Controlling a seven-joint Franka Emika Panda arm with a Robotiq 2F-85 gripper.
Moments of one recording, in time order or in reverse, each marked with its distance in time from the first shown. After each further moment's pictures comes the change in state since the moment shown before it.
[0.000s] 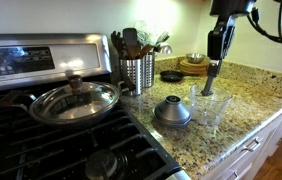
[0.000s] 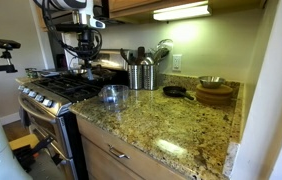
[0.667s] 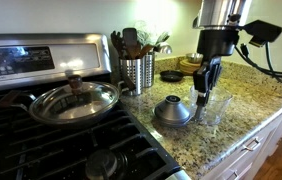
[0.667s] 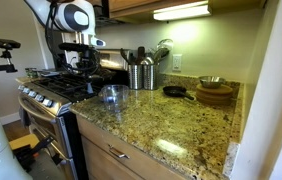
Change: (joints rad) arm 0.016 0.140 0.025 -0.073 0.026 0.194 0.063
